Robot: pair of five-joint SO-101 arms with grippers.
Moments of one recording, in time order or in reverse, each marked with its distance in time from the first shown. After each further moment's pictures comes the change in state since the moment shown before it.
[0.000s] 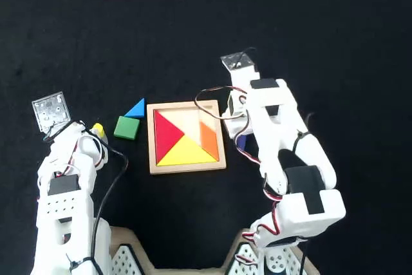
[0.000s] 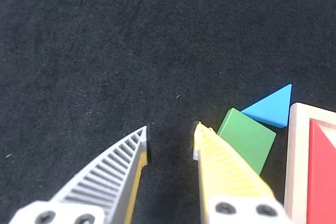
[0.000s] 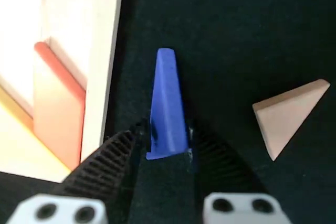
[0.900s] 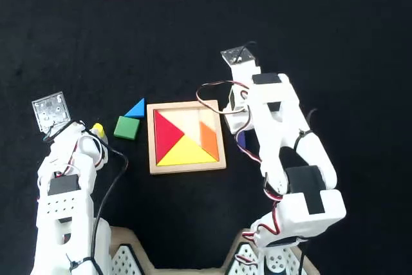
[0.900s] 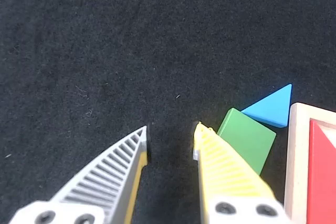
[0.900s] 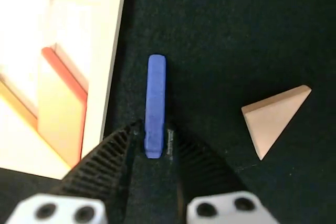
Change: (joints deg) left arm 0.0 0.0 0.0 0.0 0.0; right arm 0.4 0.0 -3.5 2.7 0.7
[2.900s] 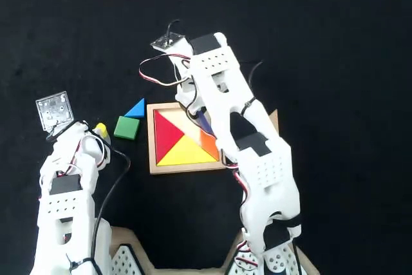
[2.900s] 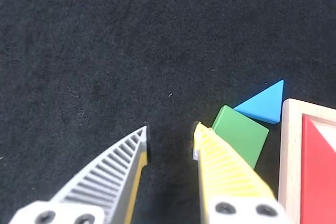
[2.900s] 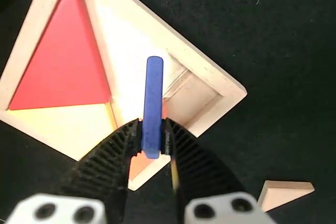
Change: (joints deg) left arm 1.4 0.0 0.0 0.0 0.0; right arm -16.1 30.2 -53.4 30.0 8.2
